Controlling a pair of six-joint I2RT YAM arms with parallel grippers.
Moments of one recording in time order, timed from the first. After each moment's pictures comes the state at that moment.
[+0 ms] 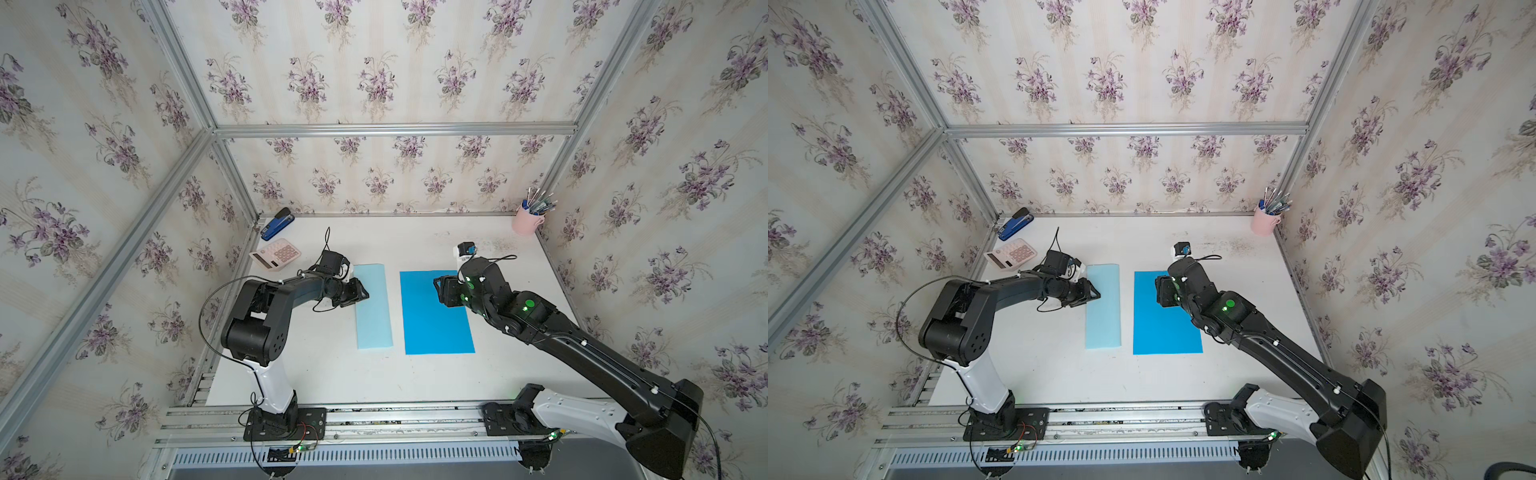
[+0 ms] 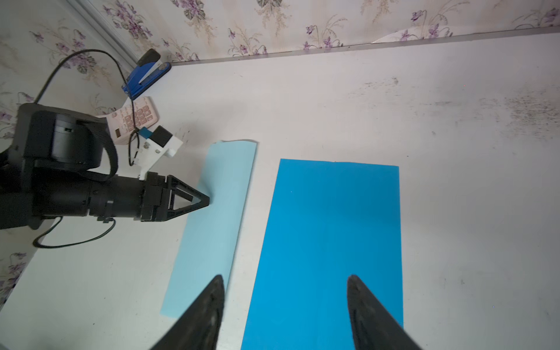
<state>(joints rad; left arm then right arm) -0.23 1.83 1.02 -0.31 0.40 -0.46 0.73 1.11 1.00 -0.57 0.25 0.51</state>
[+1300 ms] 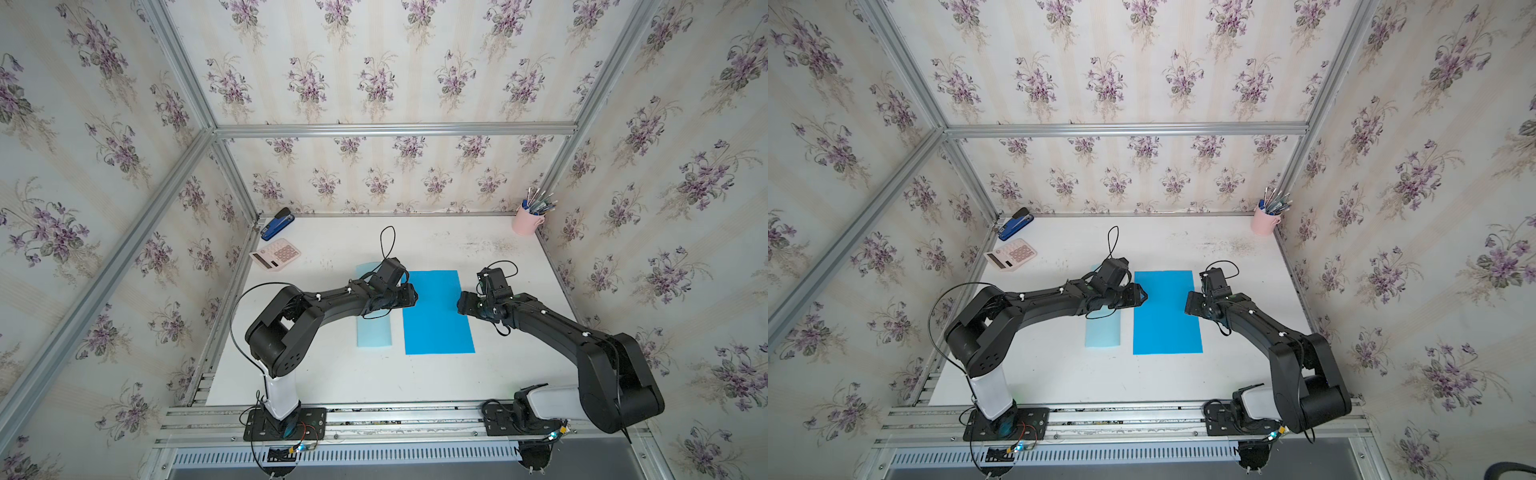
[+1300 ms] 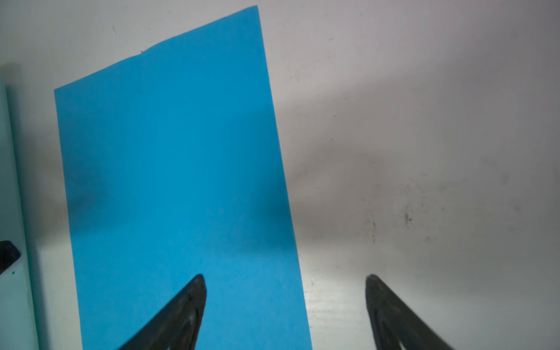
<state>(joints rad) -0.69 1.87 1.12 -0.14 0.14 -0.73 0.30 1.39 0.67 -0.34 -0.03 0.48</state>
